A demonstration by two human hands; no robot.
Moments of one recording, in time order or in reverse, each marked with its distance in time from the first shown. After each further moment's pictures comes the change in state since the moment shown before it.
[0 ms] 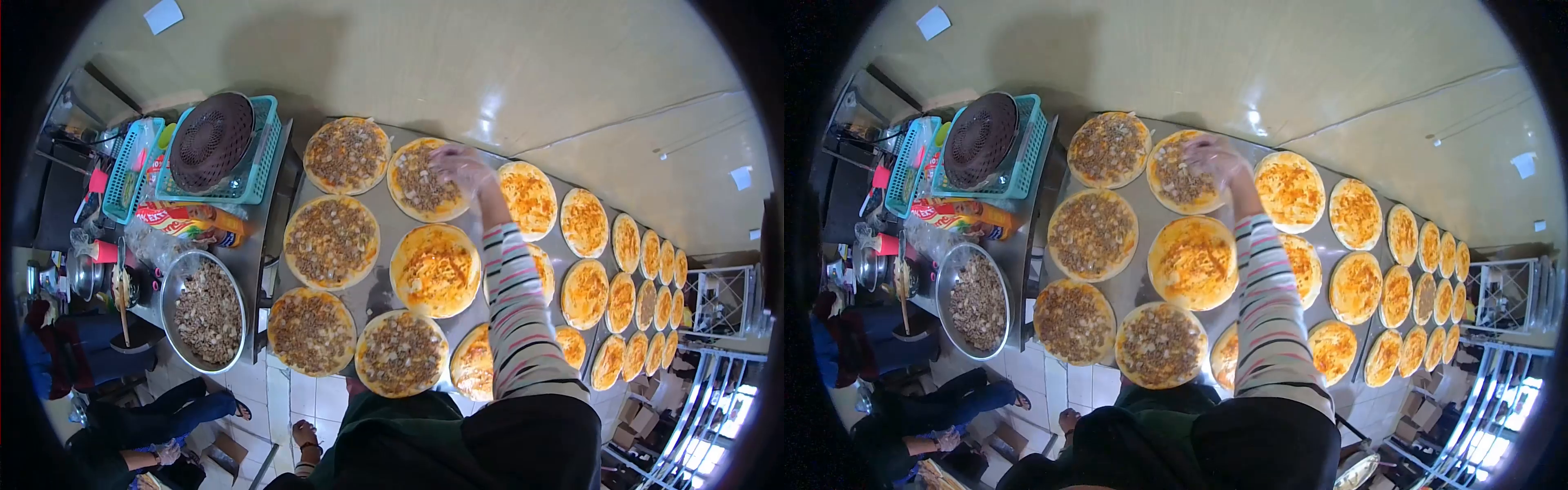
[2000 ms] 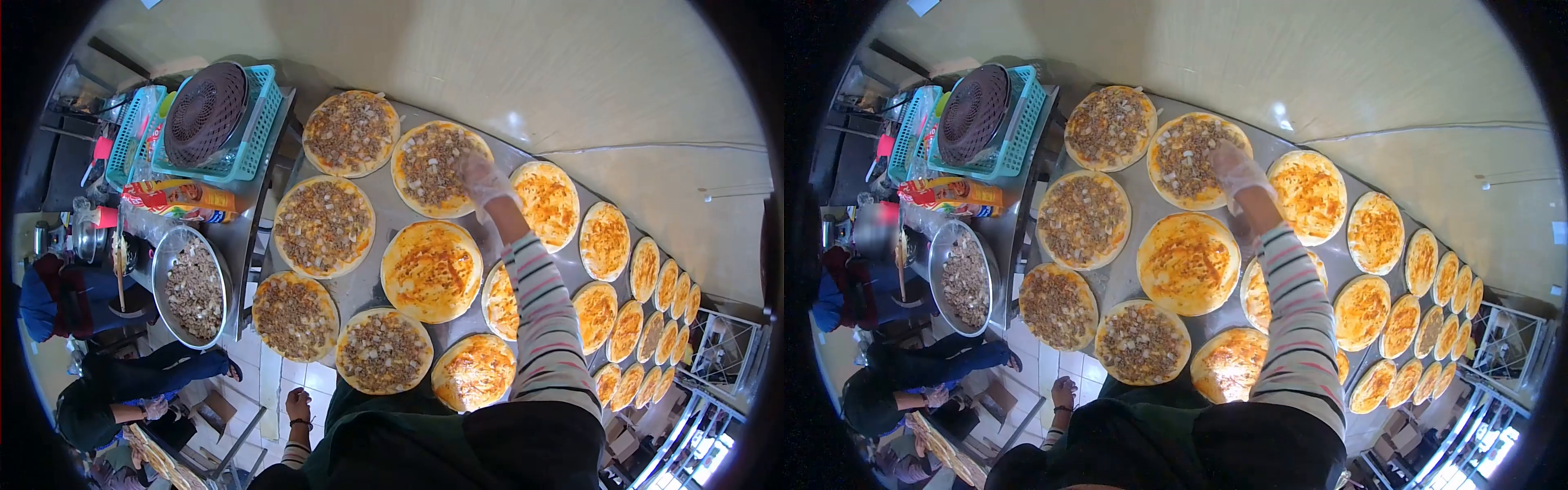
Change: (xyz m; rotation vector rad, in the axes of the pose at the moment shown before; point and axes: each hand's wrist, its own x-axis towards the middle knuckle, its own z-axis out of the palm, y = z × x) left_hand -0.052 0.042 0.058 0.167 -0.113 0.055; right_hand 0.001 0.070 -0.018 -1.695 -0.032 -0.350
